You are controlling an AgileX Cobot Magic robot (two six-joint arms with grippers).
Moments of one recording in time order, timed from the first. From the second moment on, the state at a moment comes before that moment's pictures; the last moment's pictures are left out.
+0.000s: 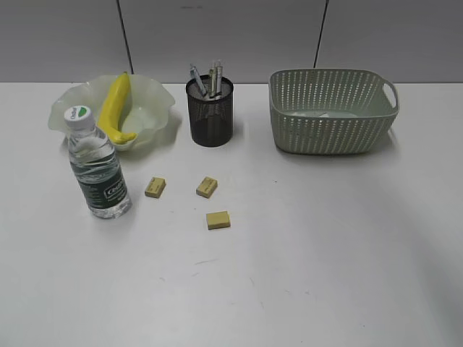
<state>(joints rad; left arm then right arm) -0.49 -0.01 -0.54 0.01 1.06 -0.06 0.68 2.23 -2.70 -0.03 1.21 0.14</state>
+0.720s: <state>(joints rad) -0.49 -0.01 -0.54 0.01 1.06 -0.06 0.68 1.36 -1.36 -0.17 1.21 0.12</state>
